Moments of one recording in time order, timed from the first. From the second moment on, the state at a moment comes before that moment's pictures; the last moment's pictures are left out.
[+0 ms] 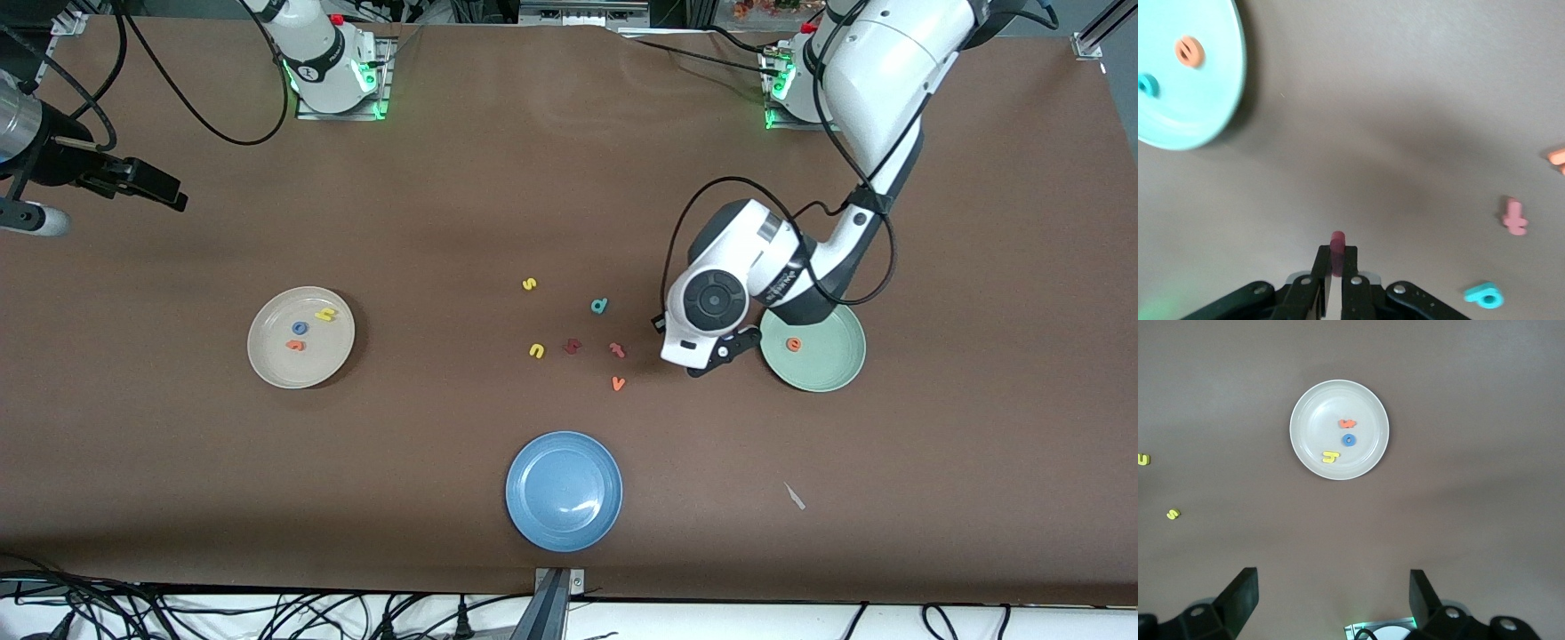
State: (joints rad) left arm -0.16 0.71 -0.42 -1.45 0.17 1.76 -1.07; right arm 0.07 -0.02 -0.05 -1.66 0.03 1.52 0.20
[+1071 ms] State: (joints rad) left arm 0.20 0.73 -0.41 -1.47 0.17 1.71 -0.17; right arm 0.07 0.00 -0.04 -1.64 0.03 1.52 0.20
